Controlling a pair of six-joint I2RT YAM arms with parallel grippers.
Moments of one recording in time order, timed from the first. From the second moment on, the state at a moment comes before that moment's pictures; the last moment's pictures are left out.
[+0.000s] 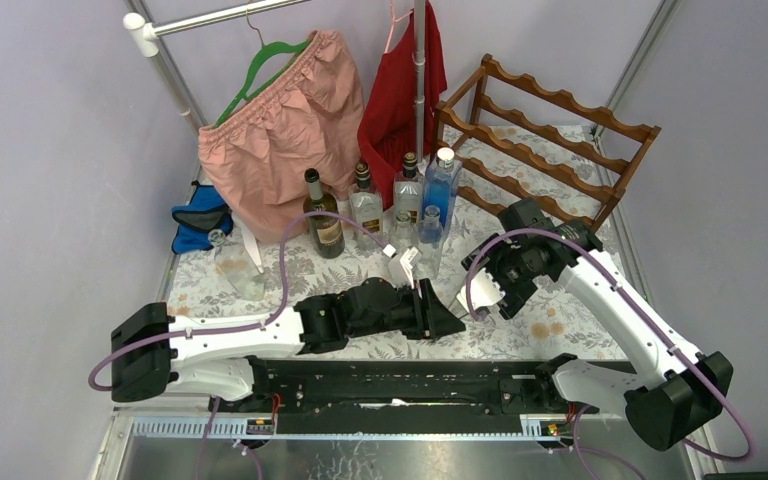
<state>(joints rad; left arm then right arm) -1.25 1.24 0.75 0.17 0.01 -1.17 0.48 1.13 1.08 -1.21 -0.29 -1.81</state>
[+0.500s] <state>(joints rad) -1.25 1.24 0.71 0.23 0.01 -1.17 0.48 1.14 1.08 -1.20 -0.29 -1.81</state>
